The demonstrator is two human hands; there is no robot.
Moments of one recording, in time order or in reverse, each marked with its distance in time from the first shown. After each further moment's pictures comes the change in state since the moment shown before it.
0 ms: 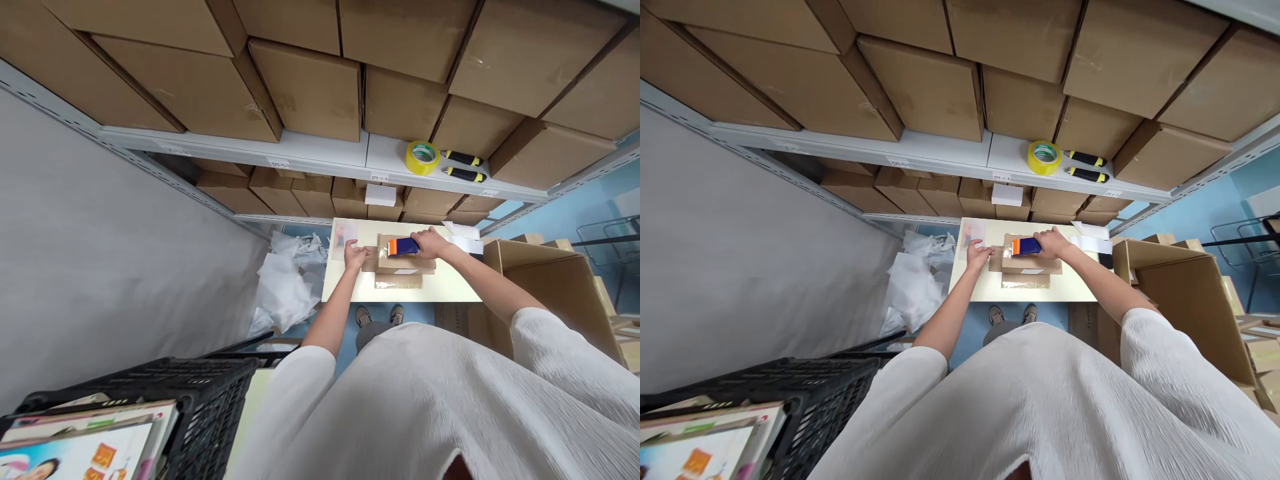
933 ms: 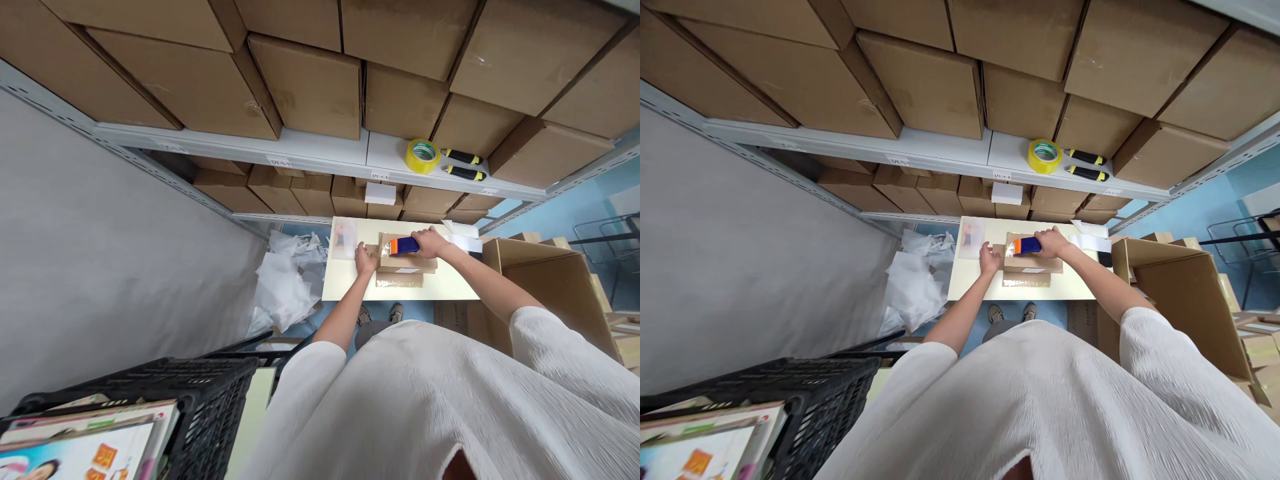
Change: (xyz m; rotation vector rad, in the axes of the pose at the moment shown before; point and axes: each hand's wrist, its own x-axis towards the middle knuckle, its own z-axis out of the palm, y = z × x) left_hand -0.024 -0.019 0.028 0.155 -0.037 0.123; right_hand 0.001 -0.002 0.005 0.001 0.006 0.037
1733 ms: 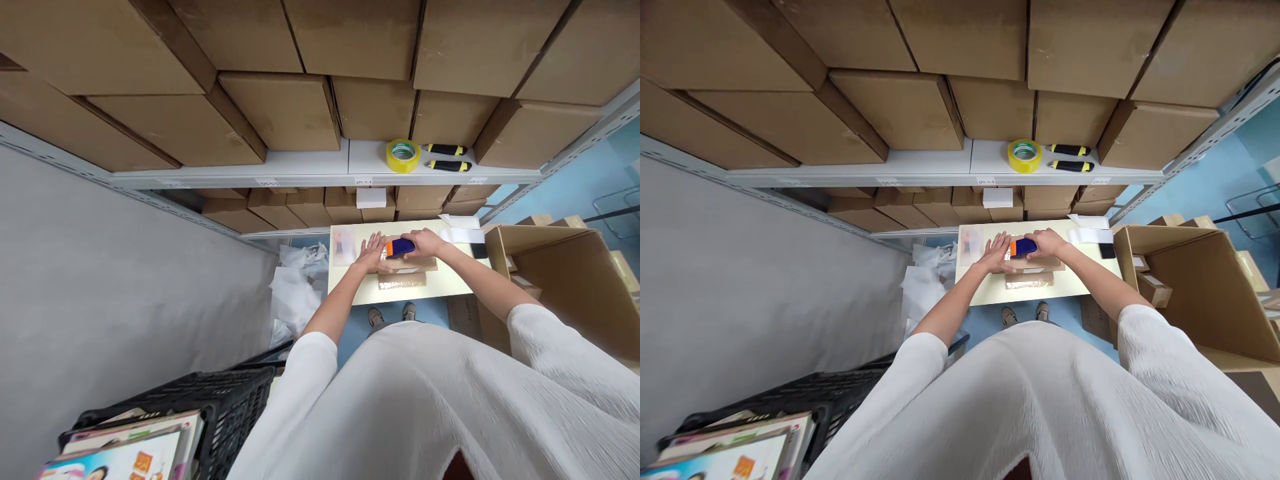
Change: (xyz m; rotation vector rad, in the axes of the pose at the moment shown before) left_hand 0.029 0.039 -0.010 1.013 -0.726 0.508; right_hand -0.009 0.007 0.010 0.134 0.071 -0.067
